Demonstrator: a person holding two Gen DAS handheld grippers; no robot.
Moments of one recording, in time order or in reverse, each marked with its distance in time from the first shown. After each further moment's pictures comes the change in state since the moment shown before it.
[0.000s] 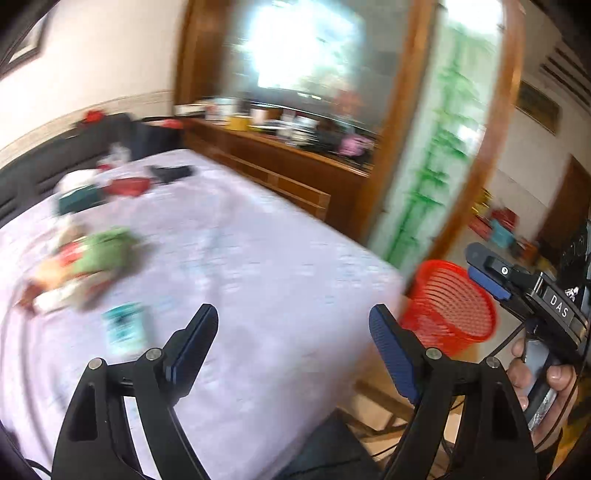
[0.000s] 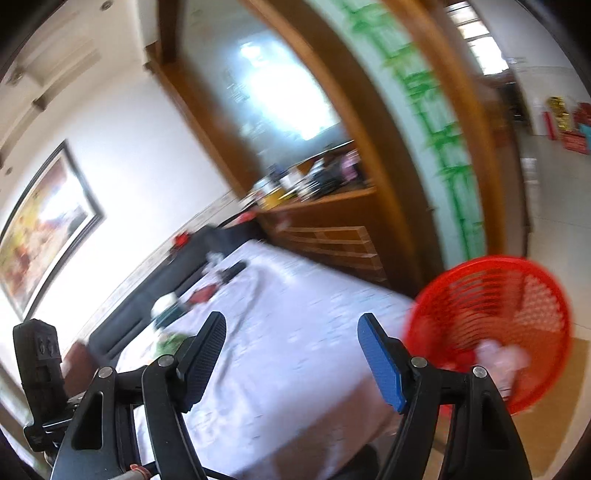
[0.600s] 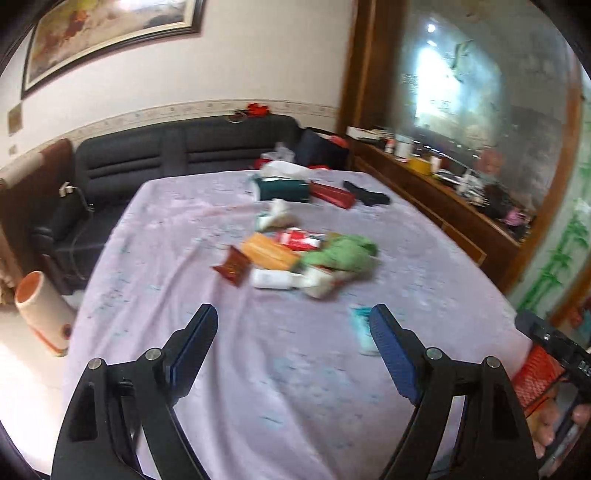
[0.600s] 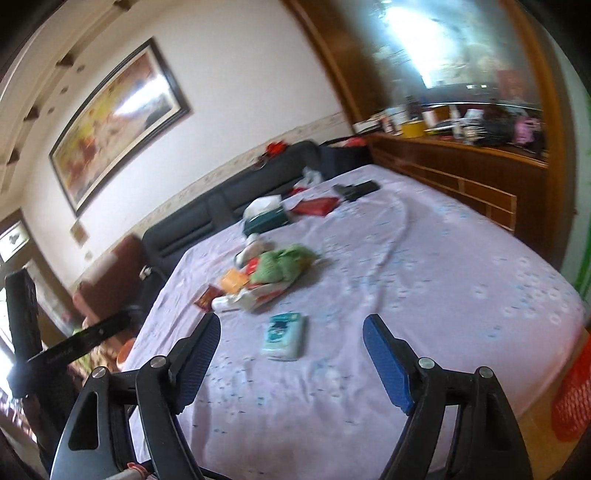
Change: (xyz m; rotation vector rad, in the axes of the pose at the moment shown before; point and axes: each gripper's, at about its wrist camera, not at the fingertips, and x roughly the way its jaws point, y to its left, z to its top) left arm -0.107 0.207 -0.031 -0.282 -0.099 0.453; right arm 0.112 0.193 -0.080 -0.282 0.286 0.271
